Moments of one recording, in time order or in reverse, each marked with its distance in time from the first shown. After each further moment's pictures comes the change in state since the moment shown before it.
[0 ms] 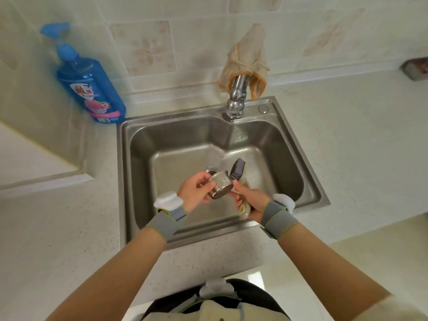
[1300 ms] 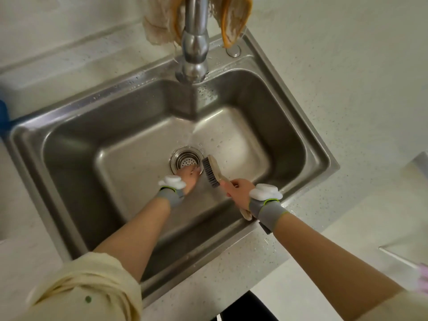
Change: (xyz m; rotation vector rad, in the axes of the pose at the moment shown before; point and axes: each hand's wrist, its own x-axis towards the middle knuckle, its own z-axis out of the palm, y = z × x) left_hand 0.173 -0.109 0.054 0.588 -0.378 -0.131; right_hand 0.100 0.028 -0.028 -0.929 0.297 0.091
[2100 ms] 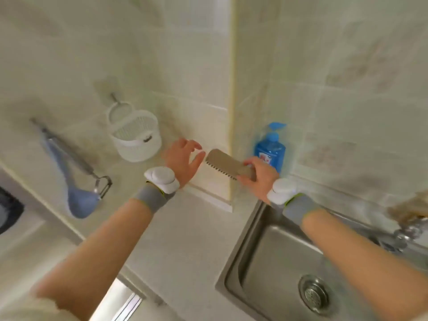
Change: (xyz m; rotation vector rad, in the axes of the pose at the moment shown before) left_hand -0.480 -0.051 -0.194 0.128 1.445 -0.236; right_hand -0.311 -0.244 0.070 -0.582 -0.045 -1.482
